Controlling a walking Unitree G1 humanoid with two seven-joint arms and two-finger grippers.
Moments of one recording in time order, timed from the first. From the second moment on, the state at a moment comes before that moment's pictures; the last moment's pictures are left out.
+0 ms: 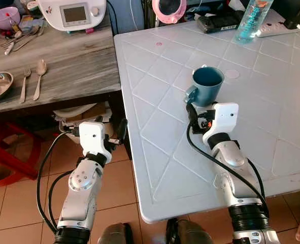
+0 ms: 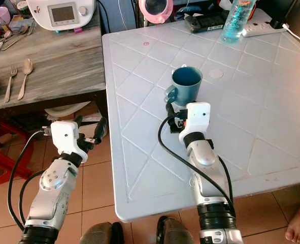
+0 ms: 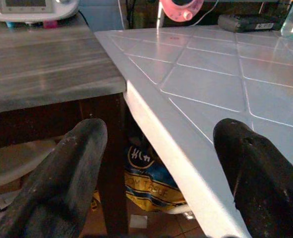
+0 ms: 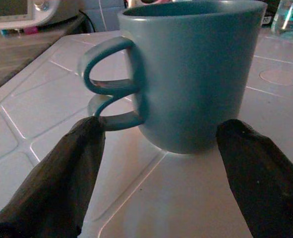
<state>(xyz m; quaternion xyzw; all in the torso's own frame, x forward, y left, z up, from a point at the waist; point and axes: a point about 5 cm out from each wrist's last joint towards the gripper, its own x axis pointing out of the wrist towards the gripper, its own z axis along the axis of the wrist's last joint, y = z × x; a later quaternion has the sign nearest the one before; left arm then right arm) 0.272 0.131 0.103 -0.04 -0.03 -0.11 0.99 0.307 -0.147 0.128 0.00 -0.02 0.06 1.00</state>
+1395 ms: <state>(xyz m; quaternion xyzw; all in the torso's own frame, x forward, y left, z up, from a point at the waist) 0.267 0.134 0.104 -0.04 -0.03 -0.11 0.99 0.272 -0.161 0.116 0.01 -0.01 0.01 1.00</state>
